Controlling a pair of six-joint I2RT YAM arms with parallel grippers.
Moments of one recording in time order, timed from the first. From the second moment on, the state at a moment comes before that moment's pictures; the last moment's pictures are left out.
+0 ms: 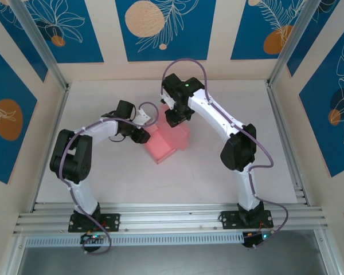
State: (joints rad) left arm -0.31 1.82 1.18 -0.45 0.38 0.37; right arm 0.64 2.12 2.19 -1.39 0.01 0.01
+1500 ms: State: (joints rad) left arm -0.33 1.78 1.14 -0.38 0.38 0.06; right arm 0.57 1.69 1.27 -0.73 0.04 0.84
